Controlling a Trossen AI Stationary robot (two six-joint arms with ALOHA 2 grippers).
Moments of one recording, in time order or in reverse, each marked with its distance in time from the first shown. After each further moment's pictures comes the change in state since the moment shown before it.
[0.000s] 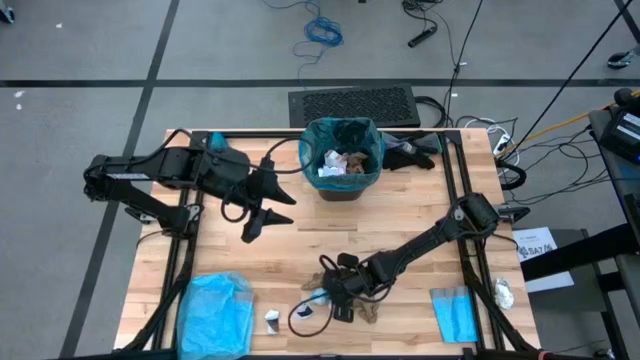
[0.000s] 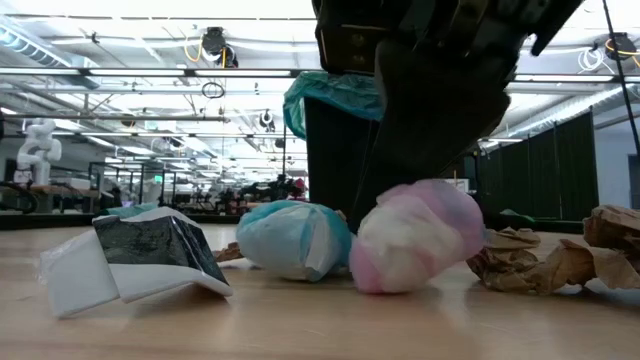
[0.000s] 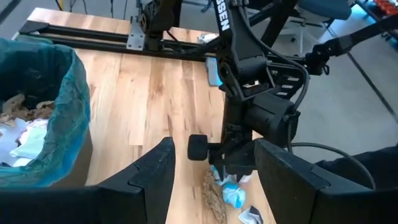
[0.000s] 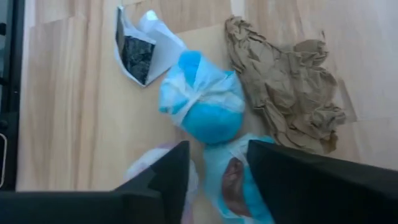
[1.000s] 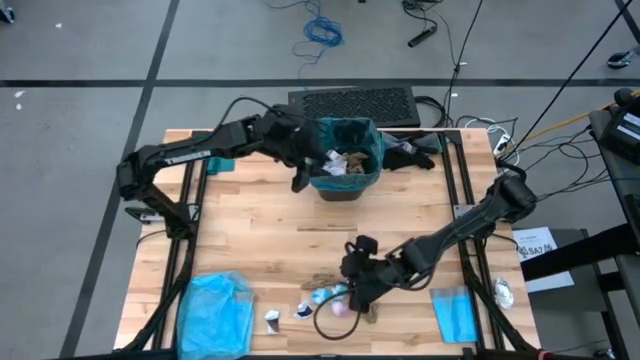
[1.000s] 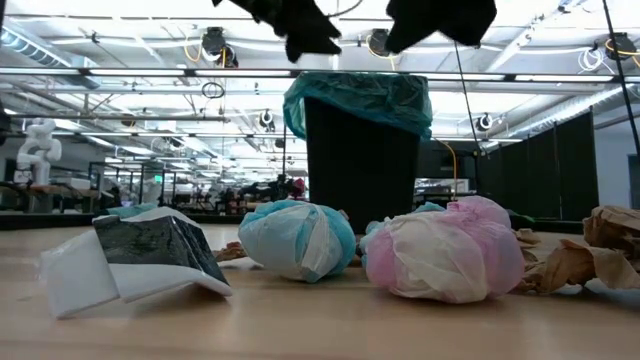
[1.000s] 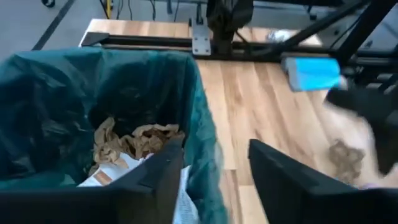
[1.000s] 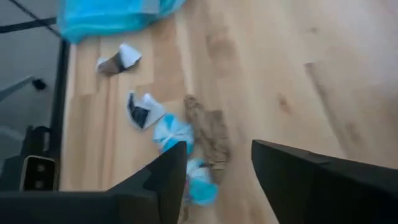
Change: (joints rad) left arm 0.450 0.257 -0.090 0.311 0.293 0.320; right arm 0.068 -0.324 -0.003 -0.197 0.267 -0.001
